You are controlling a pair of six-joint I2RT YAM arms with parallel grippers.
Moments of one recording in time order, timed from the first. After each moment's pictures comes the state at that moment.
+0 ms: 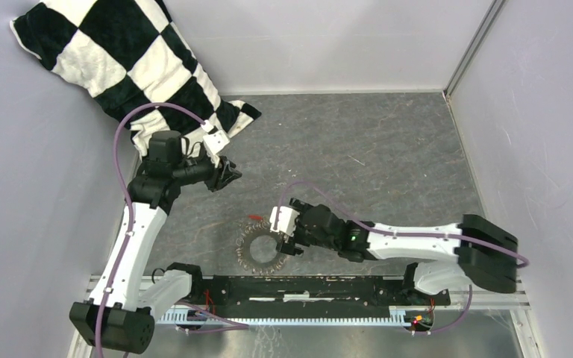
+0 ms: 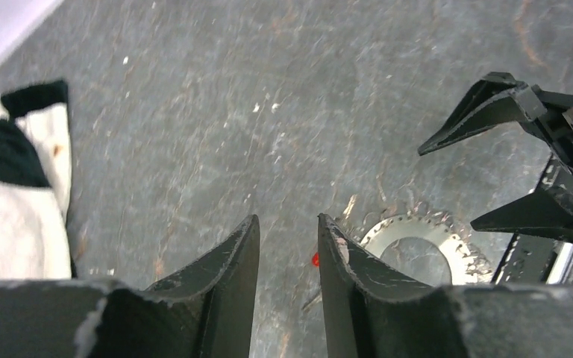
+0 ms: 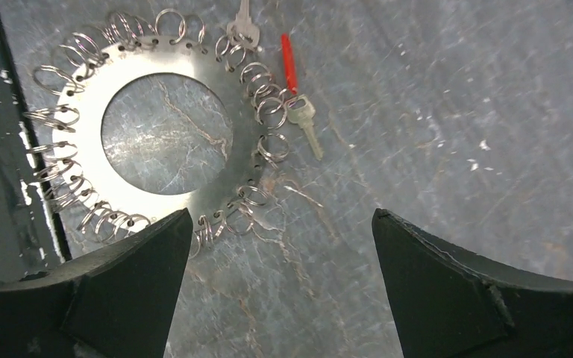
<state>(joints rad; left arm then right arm) -0.16 0.97 1.03 -0.64 0.74 0.48 1.22 1.30 0.66 0.14 0.13 -0.29</state>
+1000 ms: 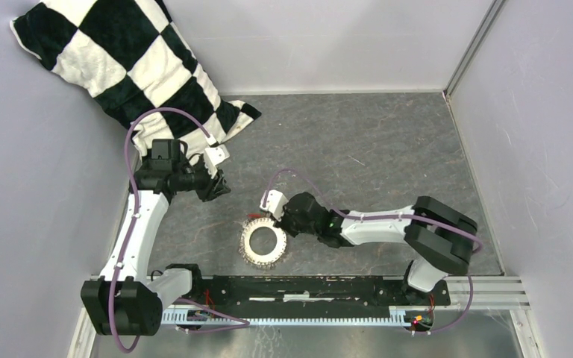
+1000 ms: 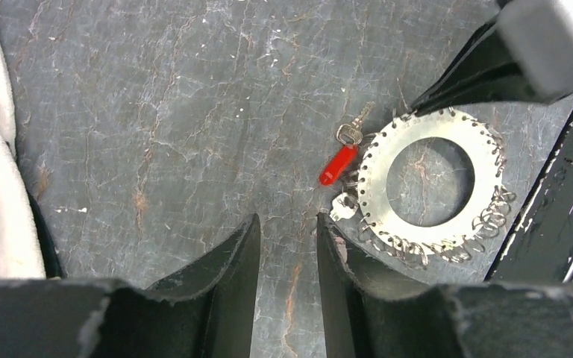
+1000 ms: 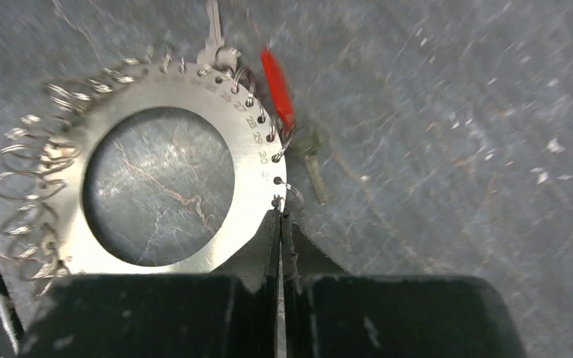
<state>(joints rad) -0.01 1.08 0.97 -0.83 0.76 0.80 1.12 1.67 0.77 0.29 0.06 -0.13</state>
